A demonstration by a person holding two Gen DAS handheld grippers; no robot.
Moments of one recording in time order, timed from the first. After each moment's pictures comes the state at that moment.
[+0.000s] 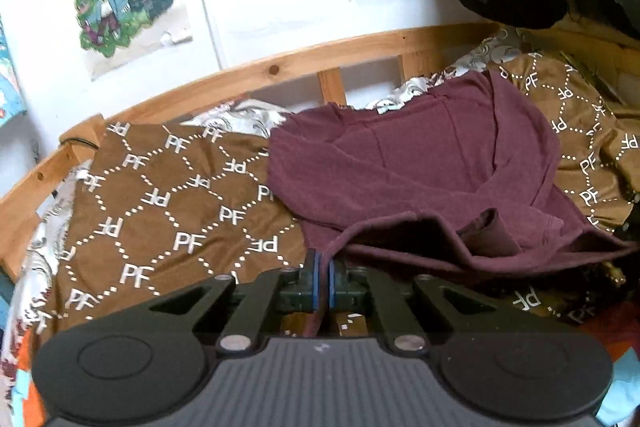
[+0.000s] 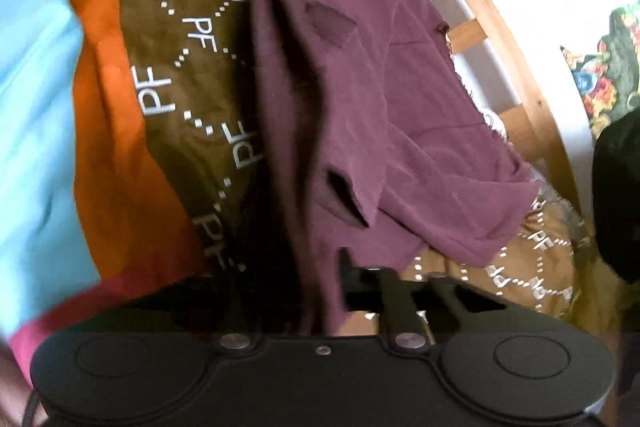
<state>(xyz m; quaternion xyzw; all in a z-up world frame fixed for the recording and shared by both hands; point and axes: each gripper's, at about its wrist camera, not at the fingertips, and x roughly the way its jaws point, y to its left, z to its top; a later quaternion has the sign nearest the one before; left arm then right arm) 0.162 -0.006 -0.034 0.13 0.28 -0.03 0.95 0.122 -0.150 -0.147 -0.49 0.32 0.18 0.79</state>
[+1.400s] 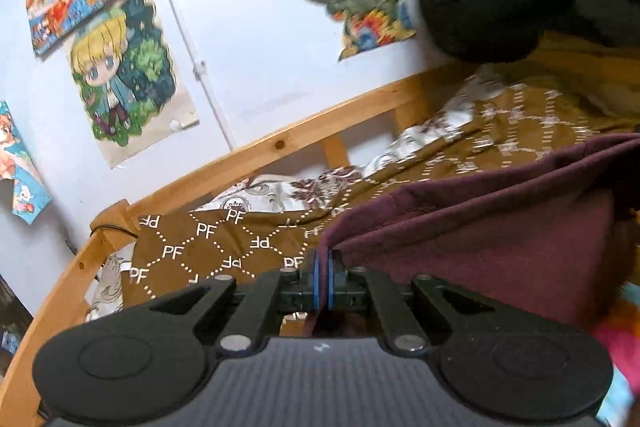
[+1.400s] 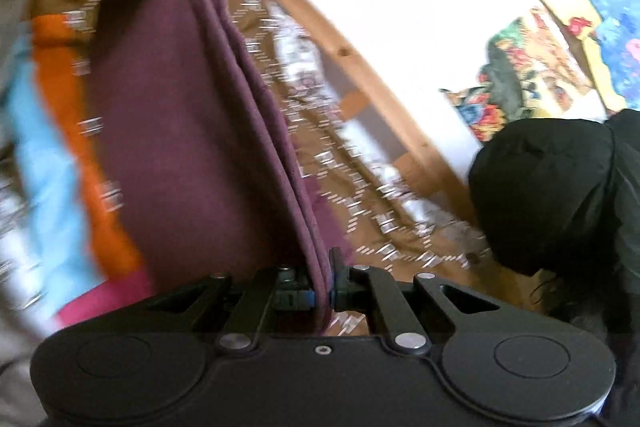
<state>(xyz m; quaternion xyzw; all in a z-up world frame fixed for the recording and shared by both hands) 0.160 -0.031 0.032 0.20 0.24 -0.02 0.95 0.081 -0.207 -0.010 -0.41 0.22 0.15 0.87</state>
